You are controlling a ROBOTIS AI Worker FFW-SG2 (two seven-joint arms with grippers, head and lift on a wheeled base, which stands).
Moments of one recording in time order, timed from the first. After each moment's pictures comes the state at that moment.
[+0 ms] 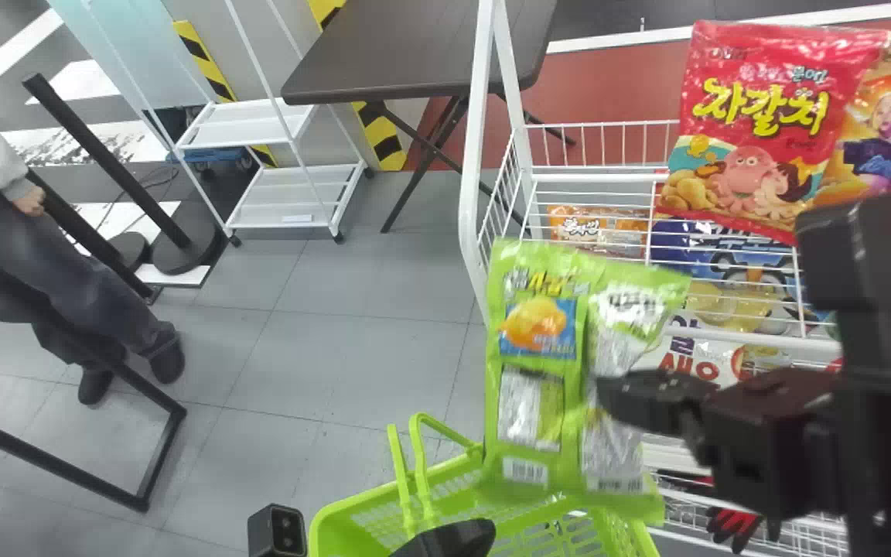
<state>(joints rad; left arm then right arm) 0.61 0.09 0.49 -1.82 0.89 1.30 -1.34 0.19 -0.02 0.28 -2.54 -0.43 1.55 0.13</state>
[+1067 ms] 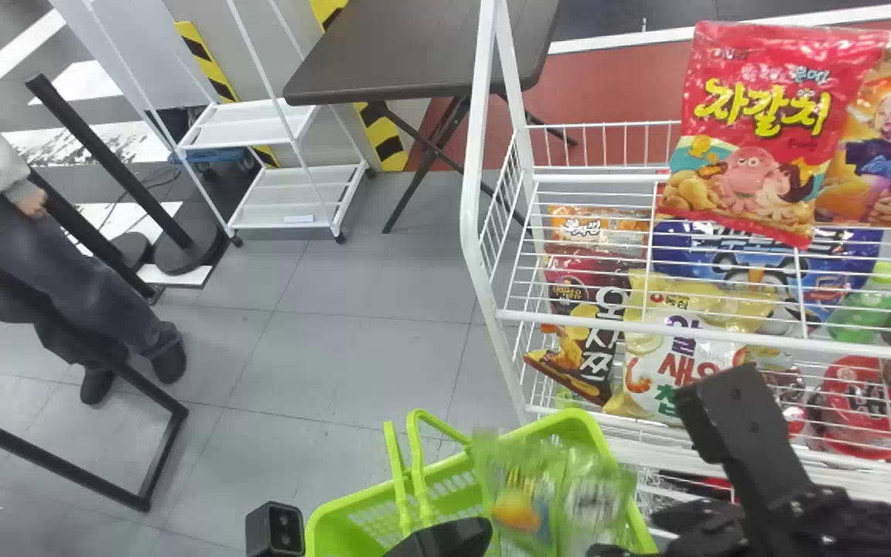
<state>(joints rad) 0.62 0.09 0.50 -1.84 0.92 1.31 -1.35 0.27 -0.11 0.47 -2.37 -0.20 1.53 0.14</state>
